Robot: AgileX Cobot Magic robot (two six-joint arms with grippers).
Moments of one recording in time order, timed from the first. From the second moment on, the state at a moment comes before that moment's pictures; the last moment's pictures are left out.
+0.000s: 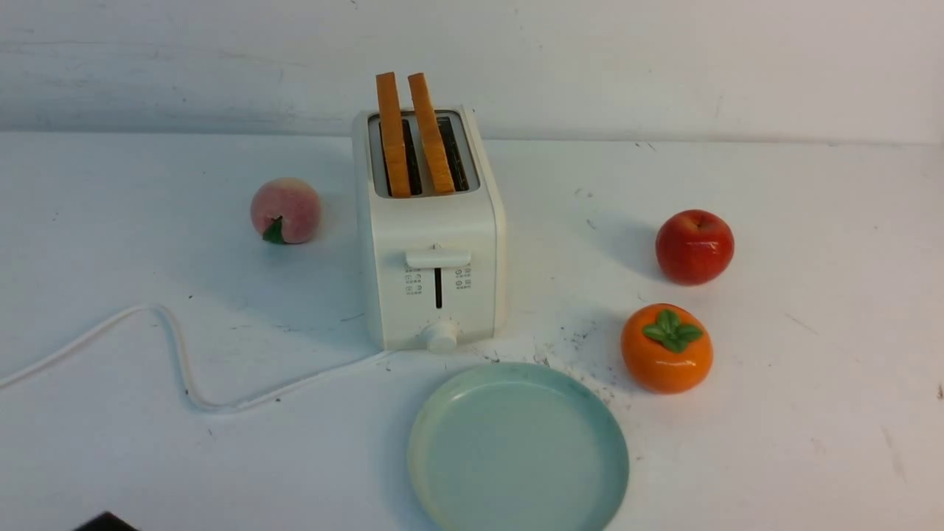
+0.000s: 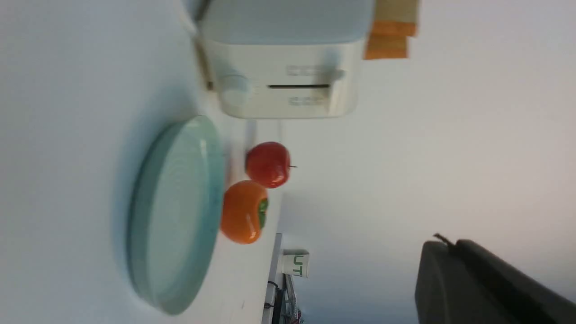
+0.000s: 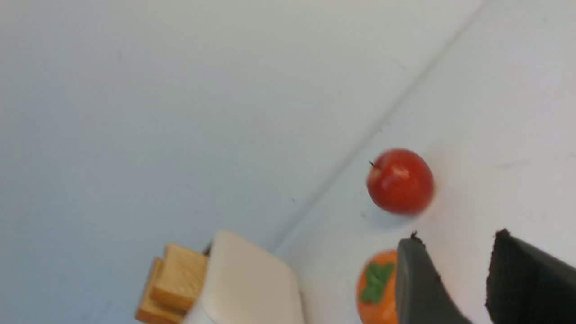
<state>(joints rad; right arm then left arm) 0.04 0.00 0.02 0.25 -0.08 0.65 -0.05 -0.01 -0.09 -1.11 0.40 -0.48</state>
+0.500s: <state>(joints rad) 0.04 0.49 -0.49 0.04 0.26 0.45 -0.05 0.75 -0.51 -1.07 0.78 0.03</state>
